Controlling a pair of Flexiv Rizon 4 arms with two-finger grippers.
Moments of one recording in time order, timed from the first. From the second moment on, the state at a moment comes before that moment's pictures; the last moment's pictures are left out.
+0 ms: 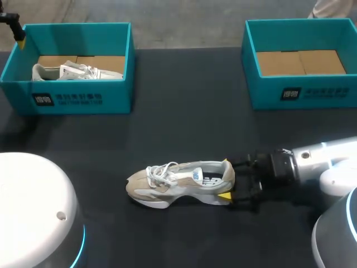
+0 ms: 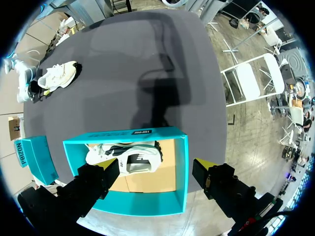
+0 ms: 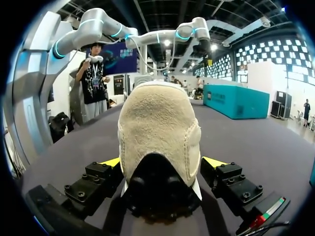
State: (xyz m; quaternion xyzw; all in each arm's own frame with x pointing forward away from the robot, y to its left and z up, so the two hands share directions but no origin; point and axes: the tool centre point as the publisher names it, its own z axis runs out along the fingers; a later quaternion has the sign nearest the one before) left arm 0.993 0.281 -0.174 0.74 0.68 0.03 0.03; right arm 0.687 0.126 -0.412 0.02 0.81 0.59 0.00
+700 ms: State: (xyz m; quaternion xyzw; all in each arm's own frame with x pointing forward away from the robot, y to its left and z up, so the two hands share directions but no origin) left arm 0.993 0.281 -0.174 0.74 0.68 0.03 0.03; right arm 0.690 0.144 -0.419 0.01 0.81 0.59 0.02
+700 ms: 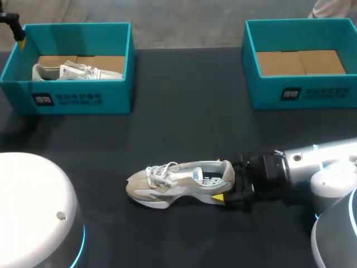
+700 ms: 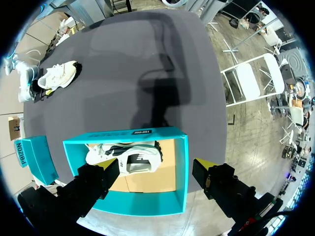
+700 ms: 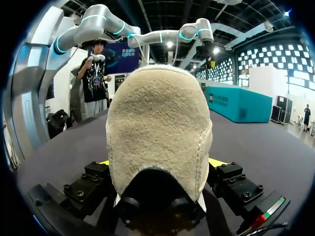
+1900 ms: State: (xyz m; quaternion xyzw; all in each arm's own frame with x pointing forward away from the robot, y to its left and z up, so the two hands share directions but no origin) left arm 0.992 0.280 -0.174 0.74 0.68 0.03 0.03; right arm 0.688 0.145 -0.421 0.00 0.80 0.59 0.02
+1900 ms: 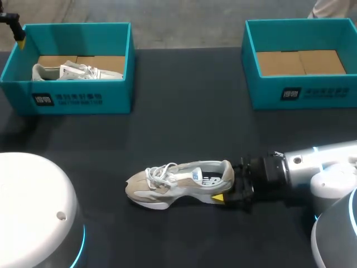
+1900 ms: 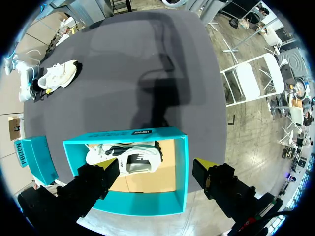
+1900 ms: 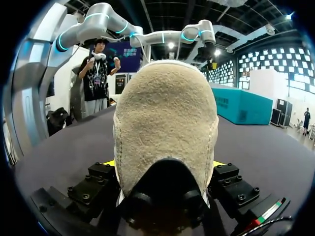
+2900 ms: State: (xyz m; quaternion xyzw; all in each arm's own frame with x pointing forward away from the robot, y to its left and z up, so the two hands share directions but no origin) left arm 0.894 0.206 -0.195 0.36 0.93 -0.02 -0.08; right arm 0.688 0.145 -0.421 0.00 0.80 0.59 0.02
